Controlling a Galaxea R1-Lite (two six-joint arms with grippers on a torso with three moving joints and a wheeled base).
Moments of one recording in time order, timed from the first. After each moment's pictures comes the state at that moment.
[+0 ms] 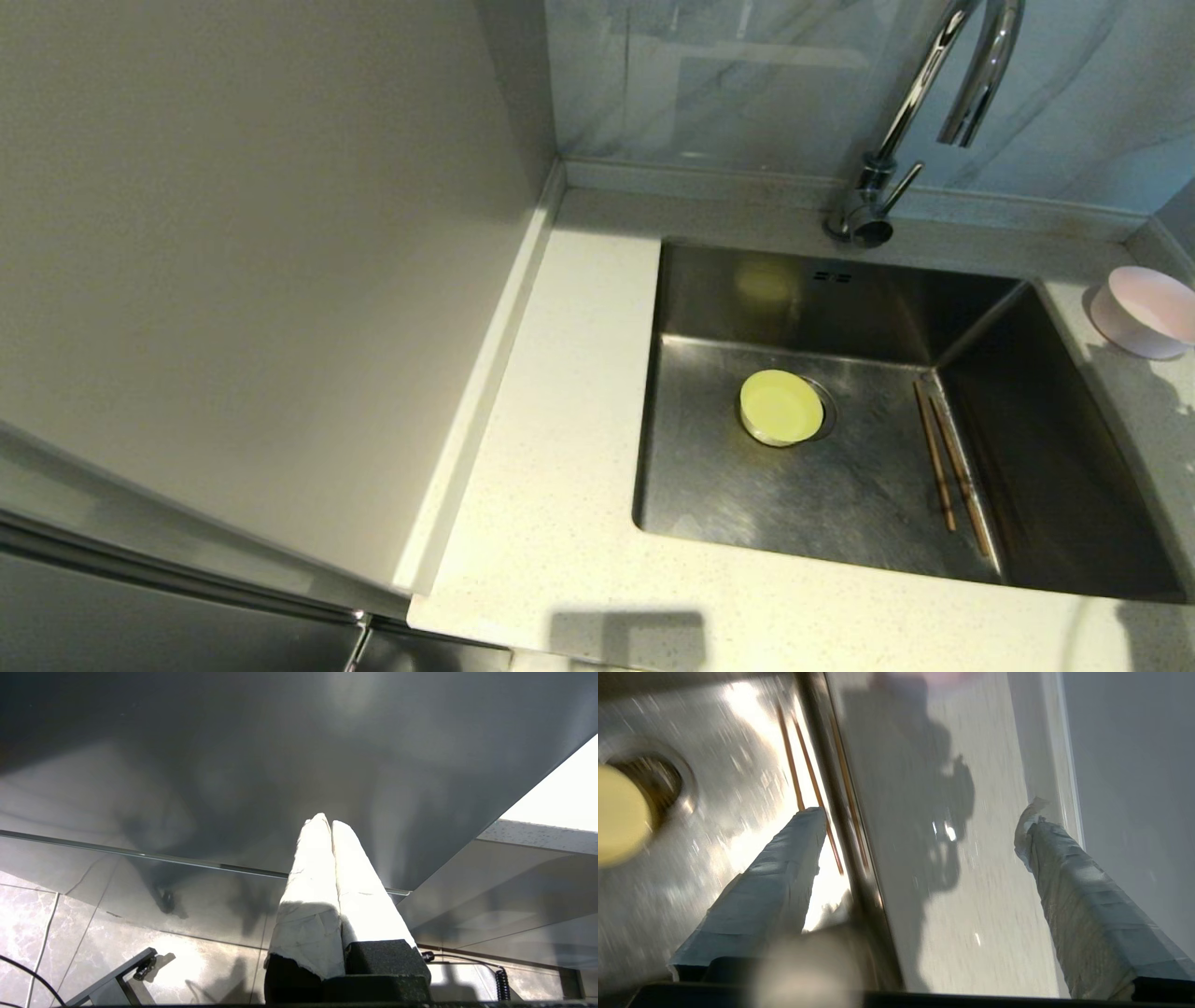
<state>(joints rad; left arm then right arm) 0.00 0.00 0.00 0.00 0.02 -0.03 -0.50 1.54 -1.40 0.46 -0.04 -0.02</state>
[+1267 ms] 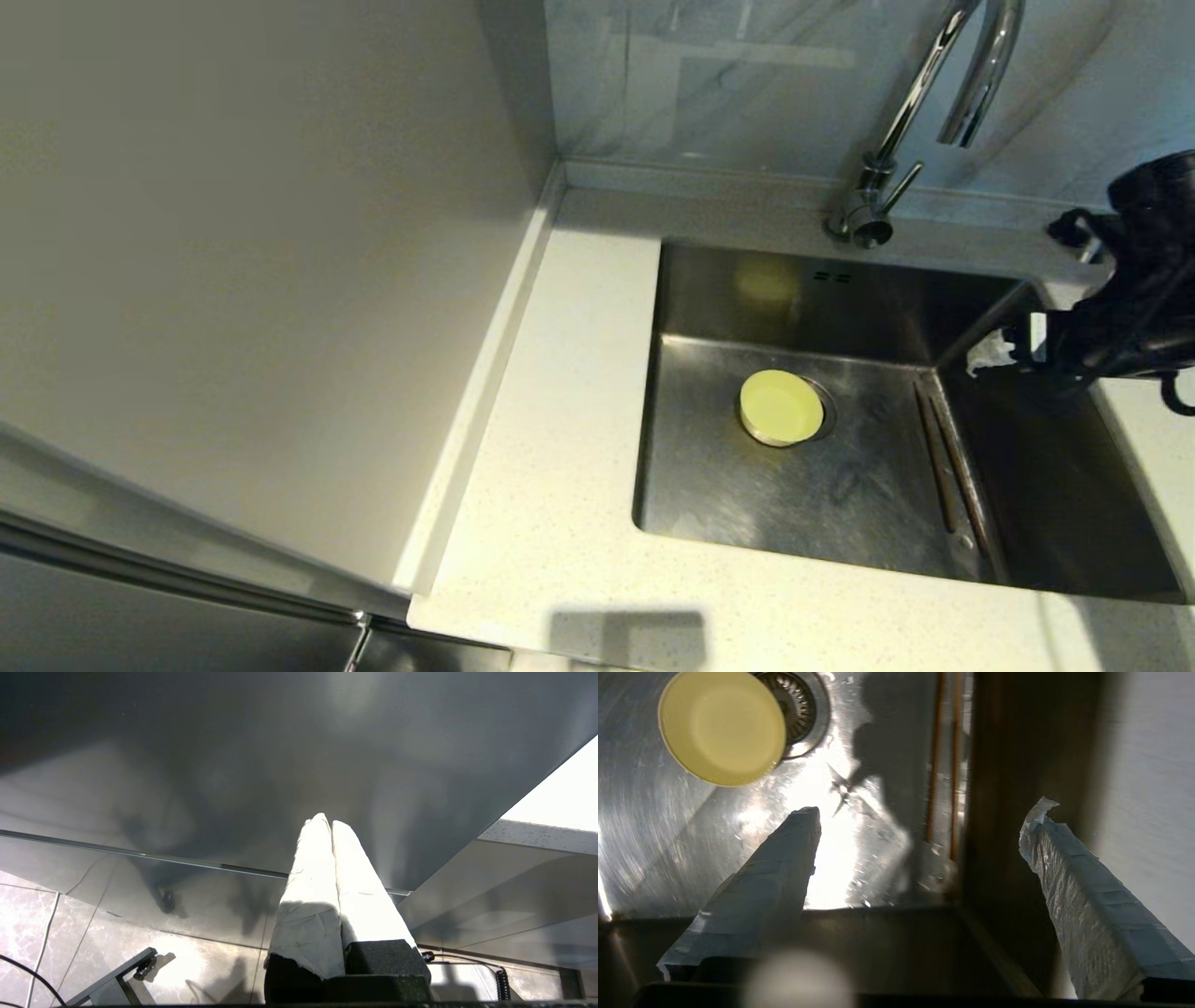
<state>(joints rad) 0.00 0.00 0.00 0.00 0.02 -0.03 -0.03 1.71 -1.40 0.41 -0.20 0.12</state>
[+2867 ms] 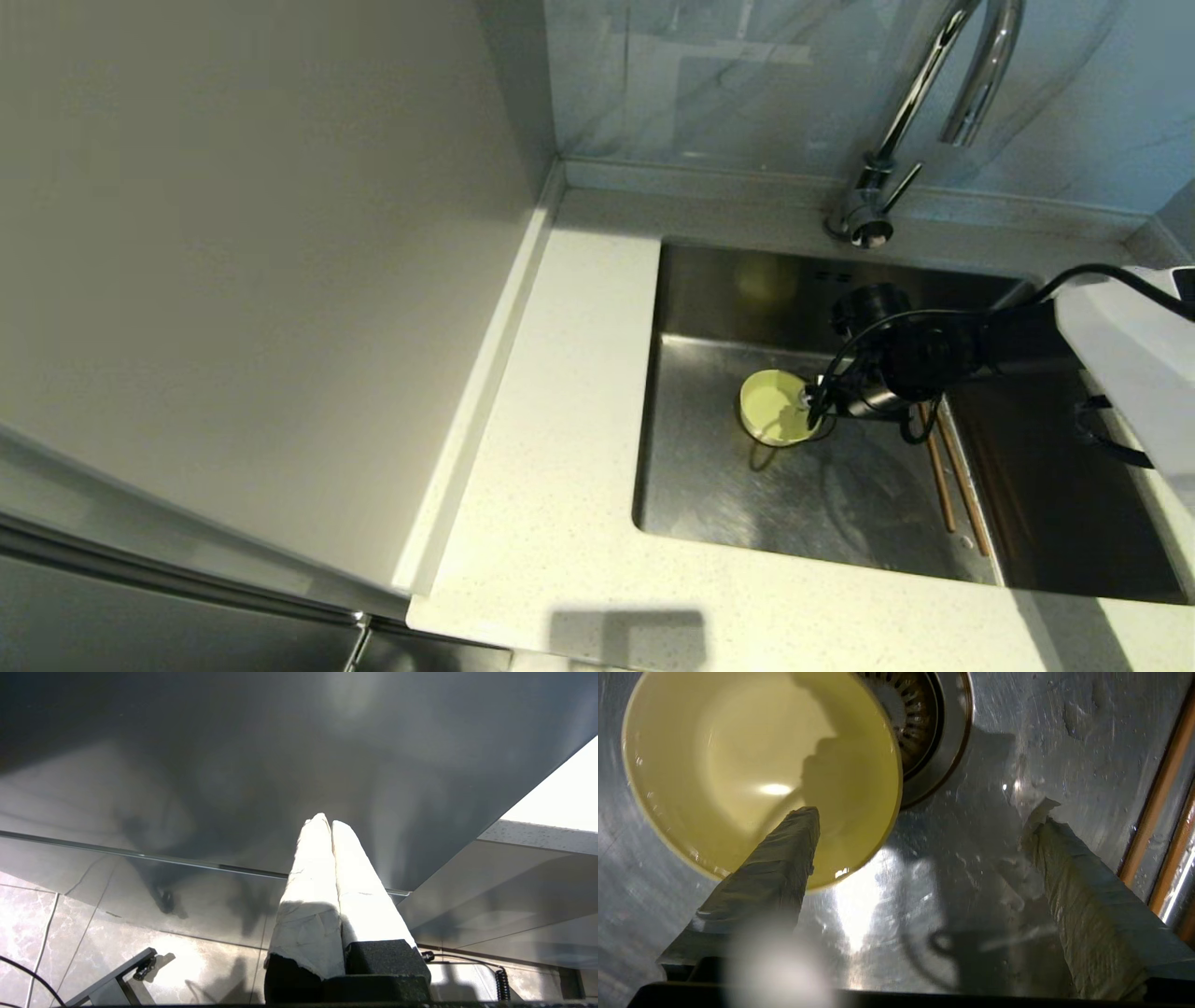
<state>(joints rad) 0.00 0.00 0.00 0.00 0.02 -0.03 0.14 2.31 -1.70 0.24 -0.24 0.27</state>
